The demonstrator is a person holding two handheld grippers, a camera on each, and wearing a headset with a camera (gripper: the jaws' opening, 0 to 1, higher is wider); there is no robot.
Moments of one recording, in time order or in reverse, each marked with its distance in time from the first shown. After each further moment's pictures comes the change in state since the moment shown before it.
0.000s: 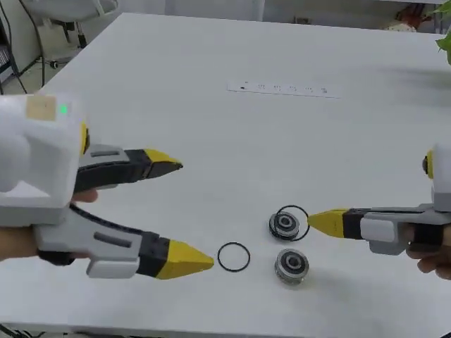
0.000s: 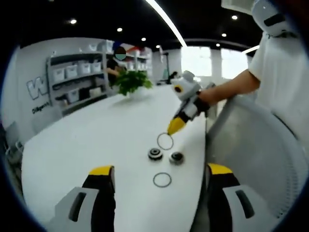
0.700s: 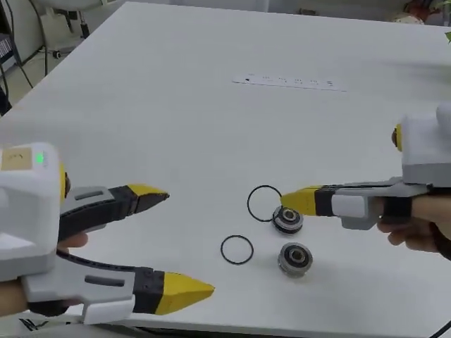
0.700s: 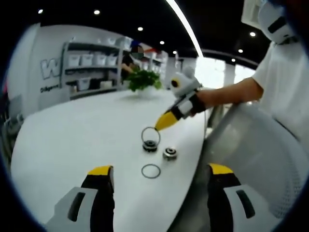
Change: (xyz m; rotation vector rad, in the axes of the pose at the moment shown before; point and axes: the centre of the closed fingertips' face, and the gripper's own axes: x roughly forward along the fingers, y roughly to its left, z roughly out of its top) left arm 0.001 -0.017 -0.024 -0.165 -0.049 0.037; right arm 0.044 0.023 0.012 -0.074 0.070 0.069
